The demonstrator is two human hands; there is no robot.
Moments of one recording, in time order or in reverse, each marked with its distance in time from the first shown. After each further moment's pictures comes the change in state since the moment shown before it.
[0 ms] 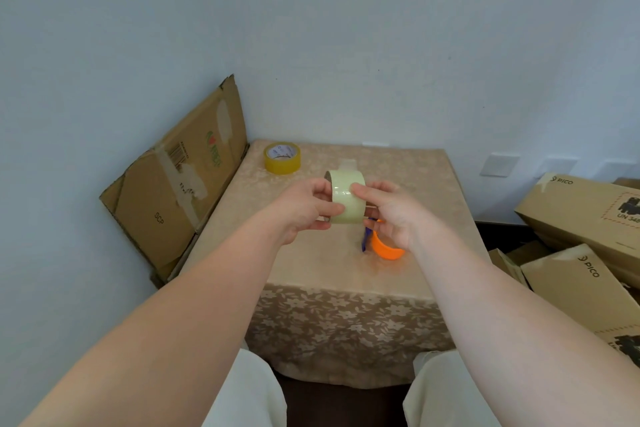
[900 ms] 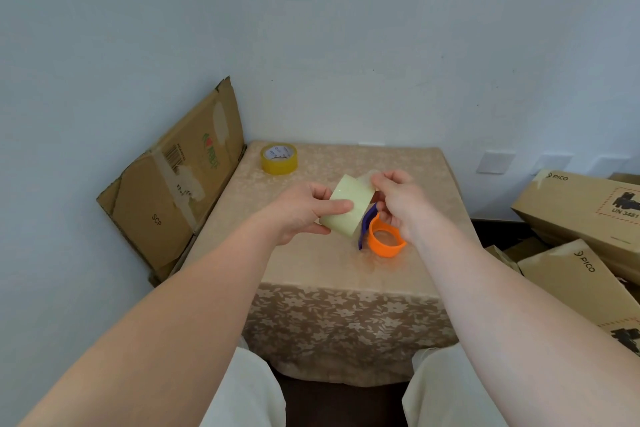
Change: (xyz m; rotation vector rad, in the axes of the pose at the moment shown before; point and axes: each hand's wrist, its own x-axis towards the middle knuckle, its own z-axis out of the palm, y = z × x) left_hand -0.008 0.004 0.005 0.036 -0.076 0.004; right_hand -0.007 -0.010 -0.009 -0.065 0.243 -0.065
